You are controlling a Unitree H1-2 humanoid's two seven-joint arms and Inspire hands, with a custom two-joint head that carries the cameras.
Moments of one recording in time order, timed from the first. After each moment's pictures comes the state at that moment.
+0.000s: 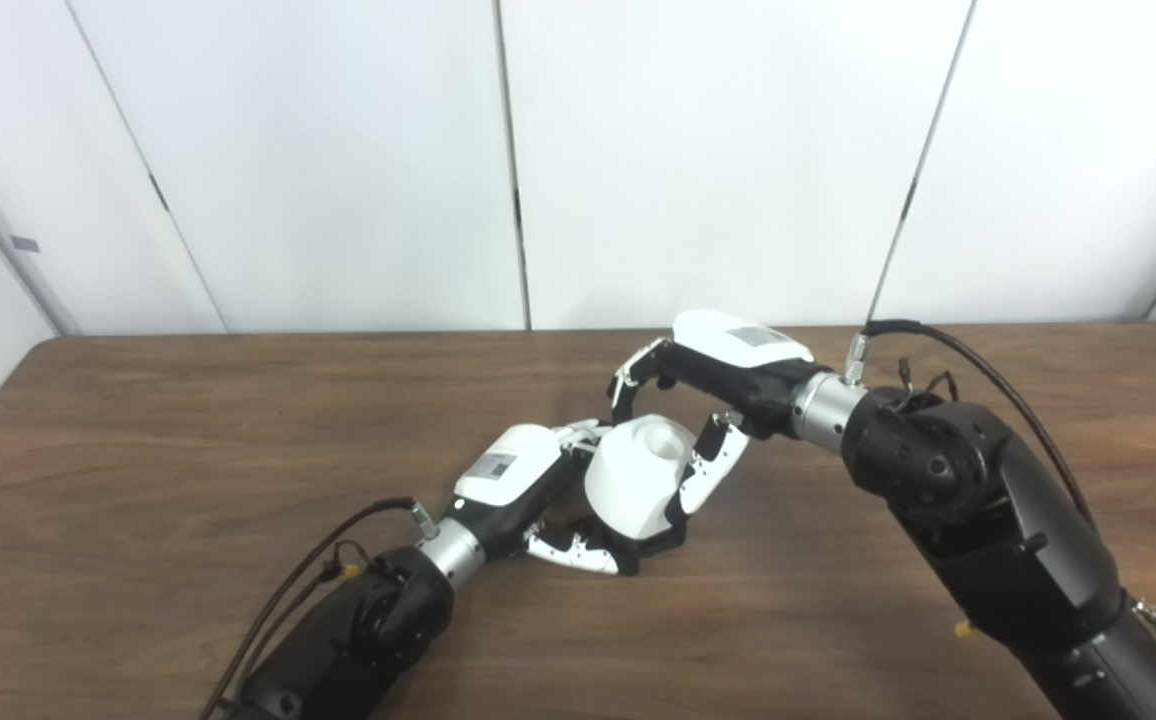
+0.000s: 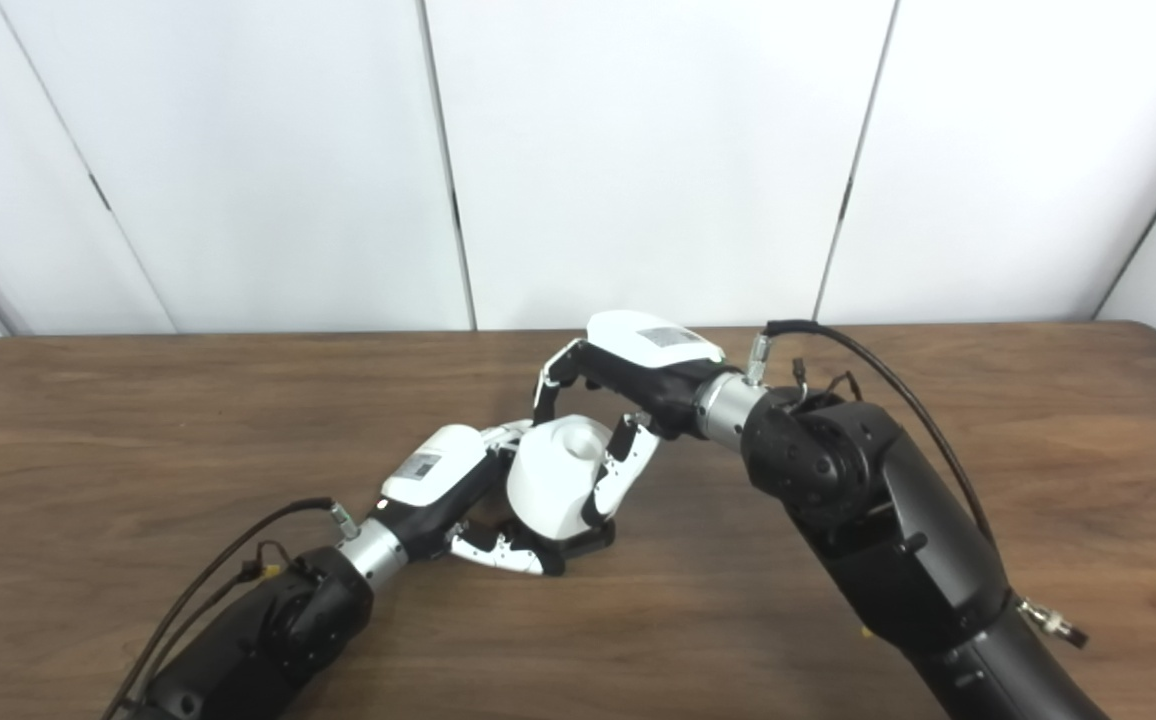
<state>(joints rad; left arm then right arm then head) -0.46 0.29 -0.54 0.45 0.61 -0.33 0.07 -0.63 -0.36 0.39 -0.18 -0.60 0.23 0.66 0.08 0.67</state>
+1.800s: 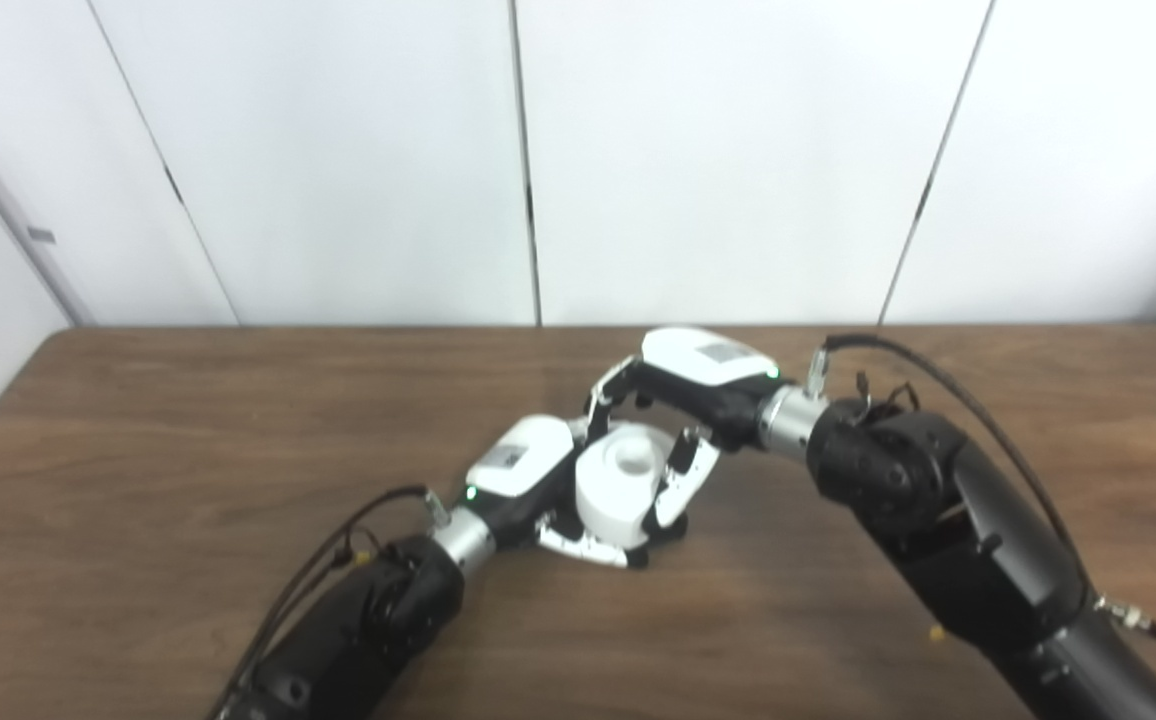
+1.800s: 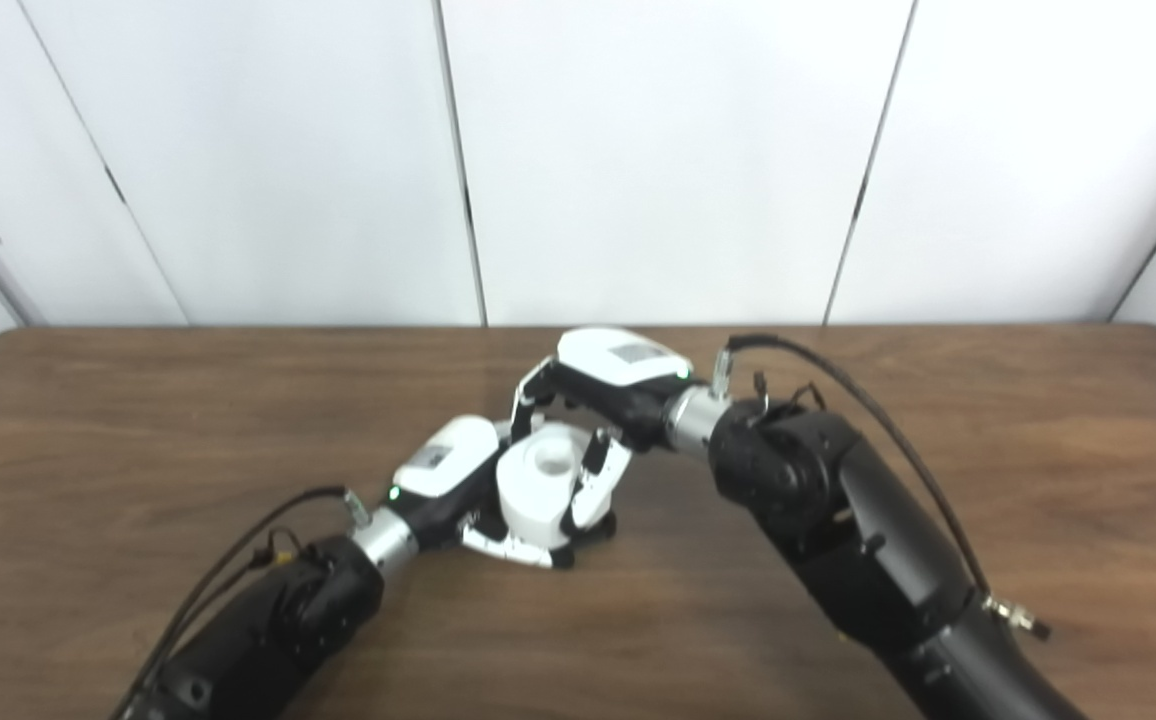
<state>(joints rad) -0.46 0.29 -0.53 0.41 0.61 -0.29 0.03 -0.65 -0.32 0.46 -0.12 -0.64 0.19 0.63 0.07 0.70</state>
